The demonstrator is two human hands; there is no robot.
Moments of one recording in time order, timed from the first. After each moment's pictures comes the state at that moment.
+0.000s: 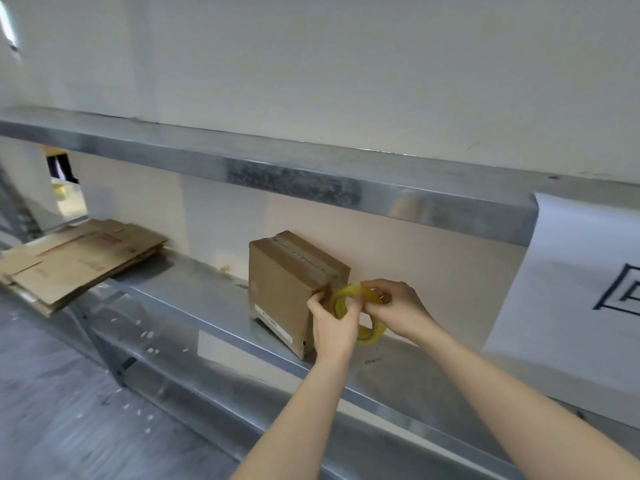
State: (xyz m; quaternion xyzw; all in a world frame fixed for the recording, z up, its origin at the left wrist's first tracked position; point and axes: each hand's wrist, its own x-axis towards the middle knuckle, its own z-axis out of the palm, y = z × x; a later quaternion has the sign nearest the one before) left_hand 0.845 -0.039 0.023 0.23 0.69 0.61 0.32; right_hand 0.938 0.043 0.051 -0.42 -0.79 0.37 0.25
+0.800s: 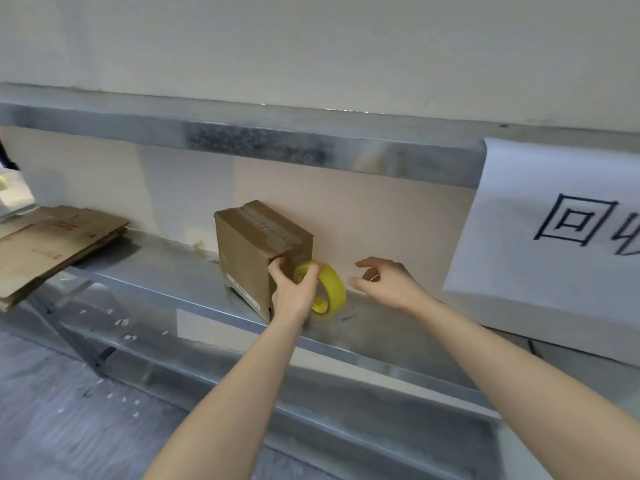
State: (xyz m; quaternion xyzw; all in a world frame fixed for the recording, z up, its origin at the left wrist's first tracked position) left_hand 0.817 -0.049 0.011 0.24 0.71 0.56 0.34; right_hand 0.973 0.027 0.040 -0.49 -0.81 0.29 0.17
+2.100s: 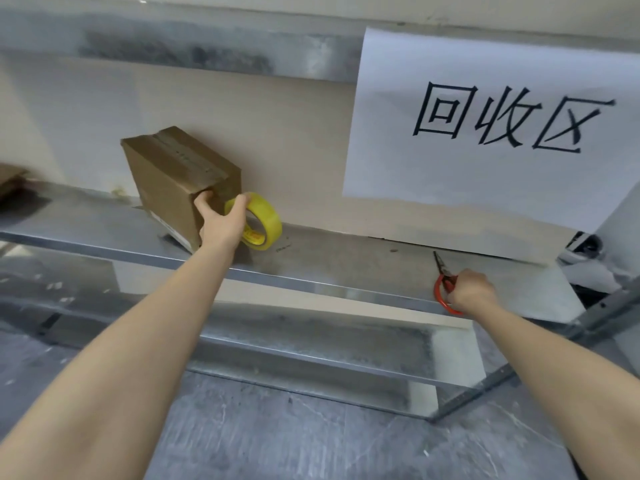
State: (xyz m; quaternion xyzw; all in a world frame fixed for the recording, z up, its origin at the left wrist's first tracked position) left_hand 0.842 -0.049 0.006 0.22 0.75 0.55 0.31; right_hand 1.232 0.001 -0.065 -0.79 -0.60 0.11 -0.01
